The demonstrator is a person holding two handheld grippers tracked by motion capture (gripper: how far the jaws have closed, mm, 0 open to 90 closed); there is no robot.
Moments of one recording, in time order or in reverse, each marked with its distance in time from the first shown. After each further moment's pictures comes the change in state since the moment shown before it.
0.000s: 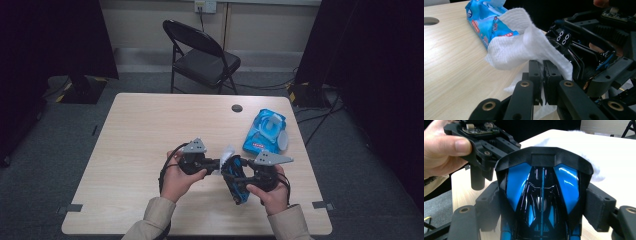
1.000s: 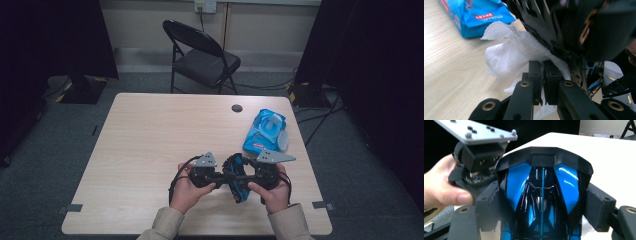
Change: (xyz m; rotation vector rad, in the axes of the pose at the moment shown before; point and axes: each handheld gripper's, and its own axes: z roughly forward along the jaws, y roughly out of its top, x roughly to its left) left arm -0.017 -0.031 0.033 0.057 -0.061 0.010; right arm -0.004 0.003 -0.002 -0.024 0.001 0.033
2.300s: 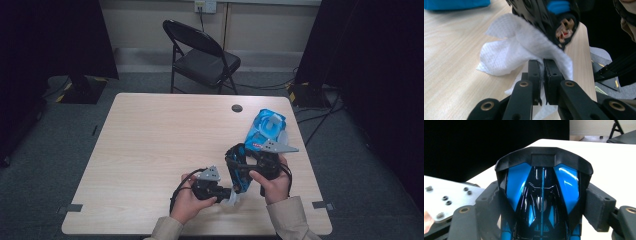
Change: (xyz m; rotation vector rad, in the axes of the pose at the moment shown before) left arm -0.012 -0.029 0.010 0.079 -0.069 0.010; right arm -0.017 0.015 0.002 -0.037 -0.057 0.066
